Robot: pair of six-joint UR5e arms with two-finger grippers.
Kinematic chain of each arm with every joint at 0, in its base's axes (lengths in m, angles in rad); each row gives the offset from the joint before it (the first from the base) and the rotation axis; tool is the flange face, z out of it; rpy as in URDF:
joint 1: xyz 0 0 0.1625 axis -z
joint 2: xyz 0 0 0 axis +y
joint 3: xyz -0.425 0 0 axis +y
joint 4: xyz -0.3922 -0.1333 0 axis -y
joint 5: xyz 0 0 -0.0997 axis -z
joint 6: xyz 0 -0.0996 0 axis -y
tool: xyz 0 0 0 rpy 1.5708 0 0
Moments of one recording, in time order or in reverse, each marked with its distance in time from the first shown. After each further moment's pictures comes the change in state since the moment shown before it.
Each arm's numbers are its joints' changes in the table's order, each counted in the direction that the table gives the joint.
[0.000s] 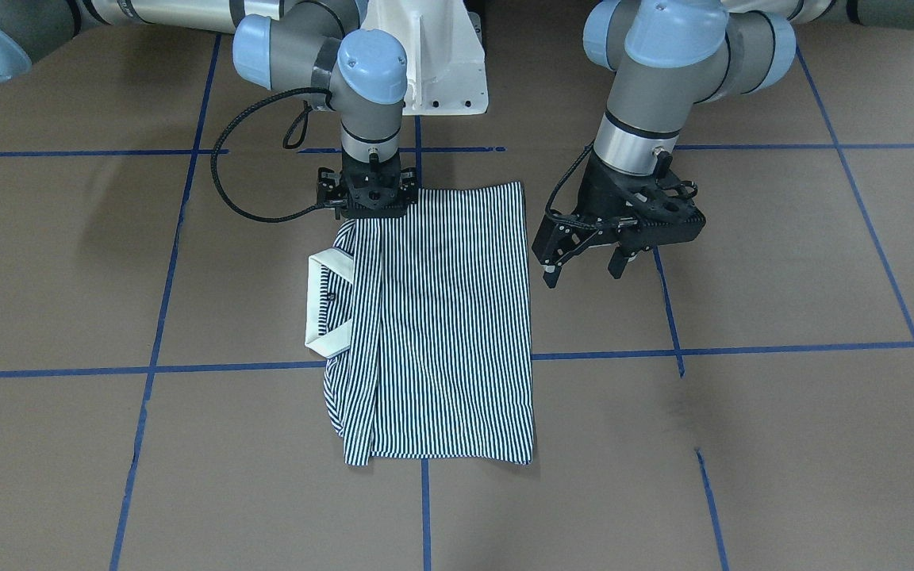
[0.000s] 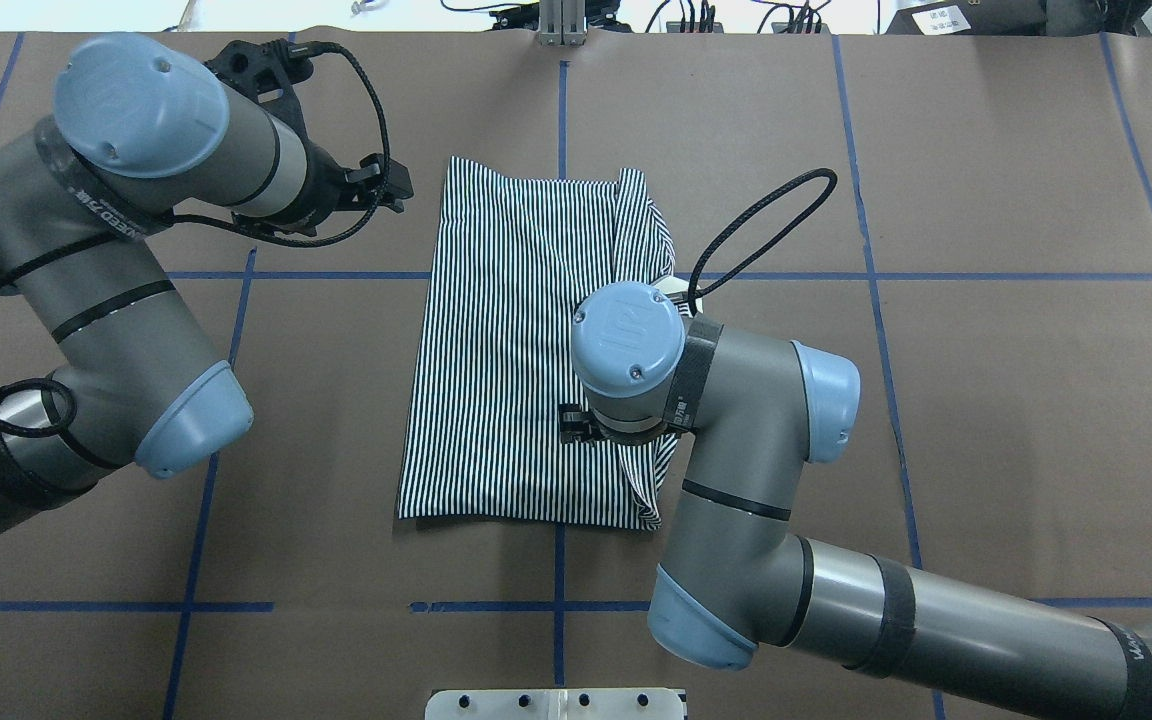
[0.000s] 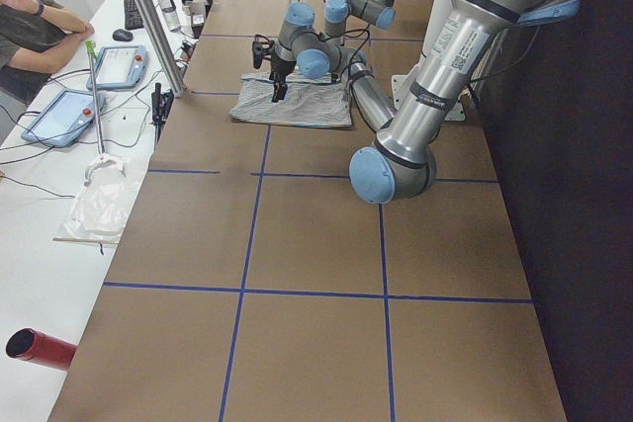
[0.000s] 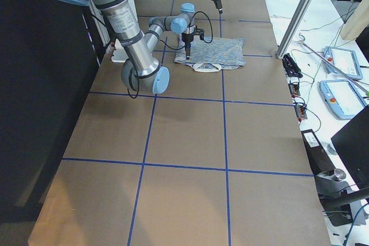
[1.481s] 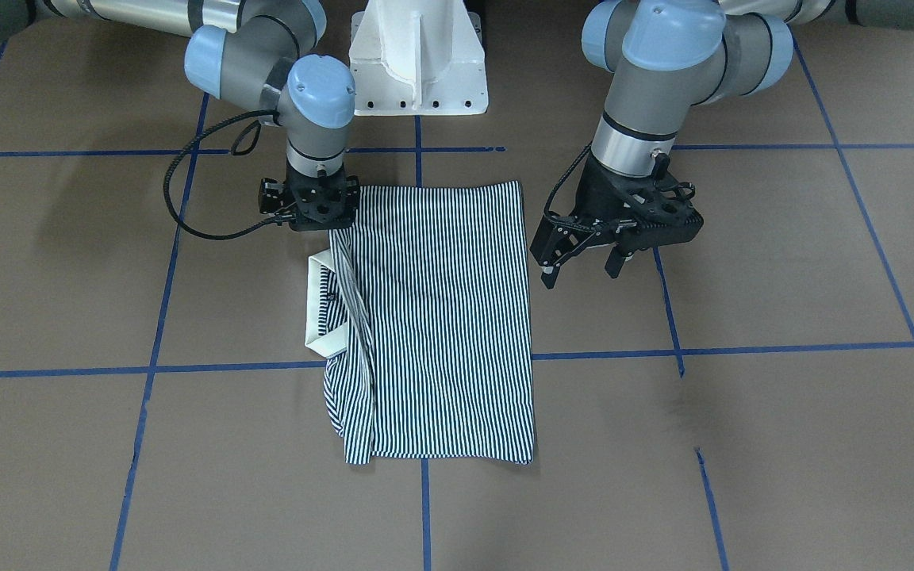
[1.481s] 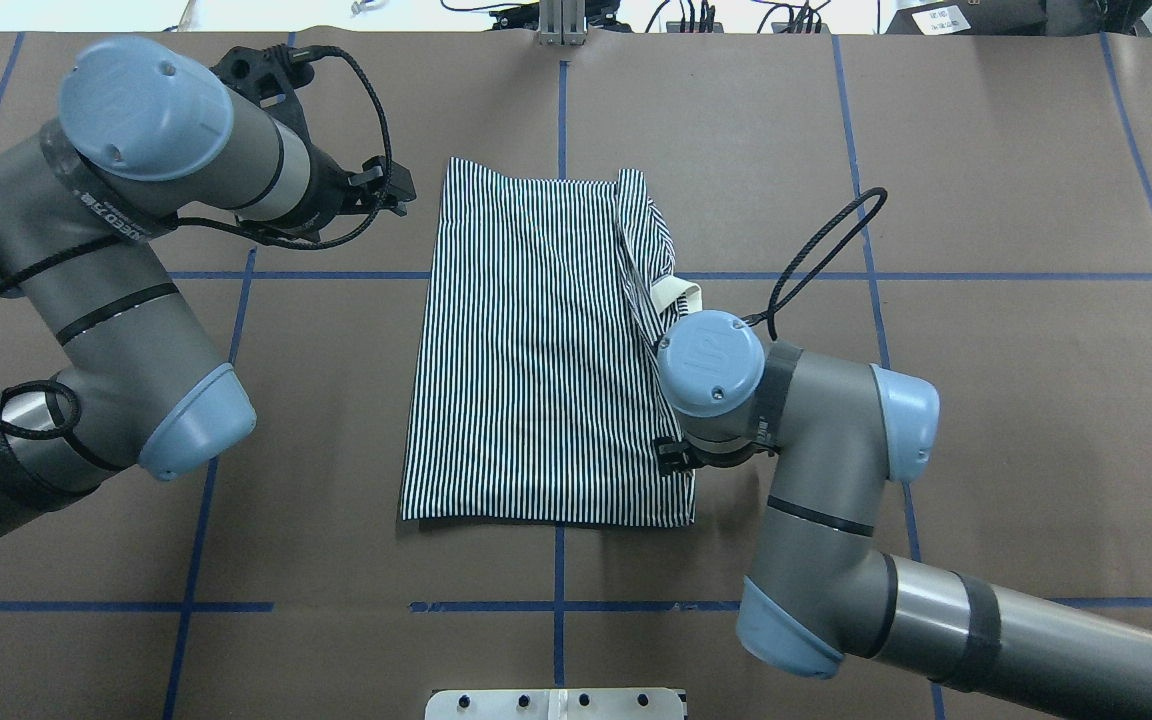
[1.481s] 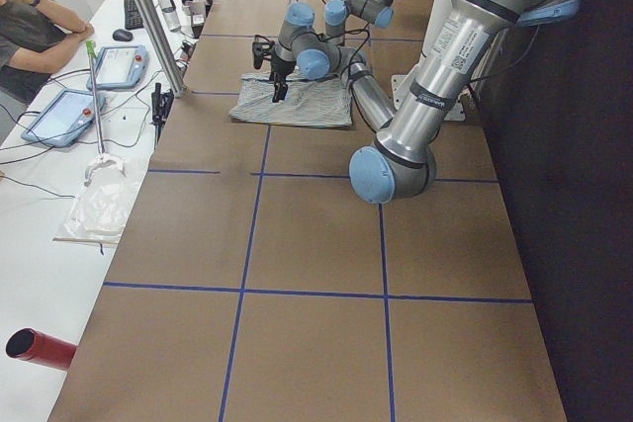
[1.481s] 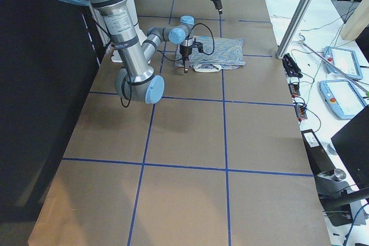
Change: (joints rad) left arm -0.008 0.003 -0.008 -0.005 -0.002 -0.039; right arm -0.033 0.204 -0.131 -0.044 0.004 -0.144
